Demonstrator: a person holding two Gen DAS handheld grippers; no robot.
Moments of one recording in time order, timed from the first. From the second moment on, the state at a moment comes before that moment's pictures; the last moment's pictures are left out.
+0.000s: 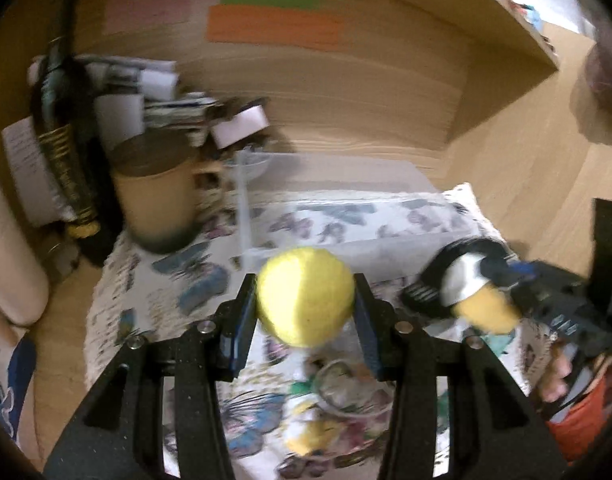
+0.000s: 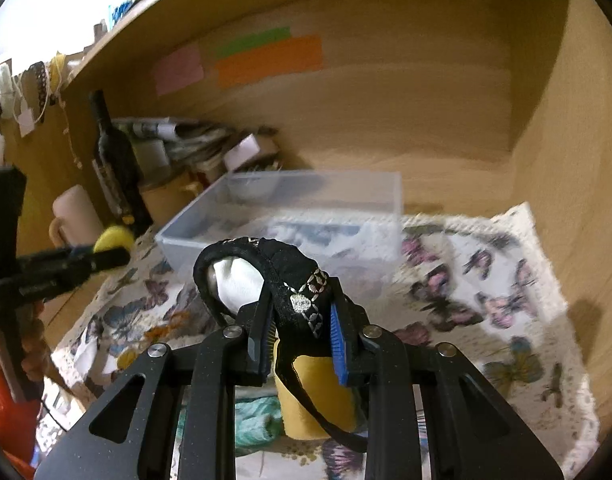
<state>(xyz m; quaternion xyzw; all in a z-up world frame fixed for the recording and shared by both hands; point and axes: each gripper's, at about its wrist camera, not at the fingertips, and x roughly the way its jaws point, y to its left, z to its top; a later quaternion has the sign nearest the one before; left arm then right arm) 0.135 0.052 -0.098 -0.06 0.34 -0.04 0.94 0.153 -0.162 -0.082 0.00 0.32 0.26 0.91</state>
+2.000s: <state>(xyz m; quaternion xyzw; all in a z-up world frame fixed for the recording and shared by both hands) 0.180 -0.035 -0.135 -0.01 0.39 -0.11 0.91 0.135 -0.179 -0.123 -0.04 0.41 0.24 0.88</state>
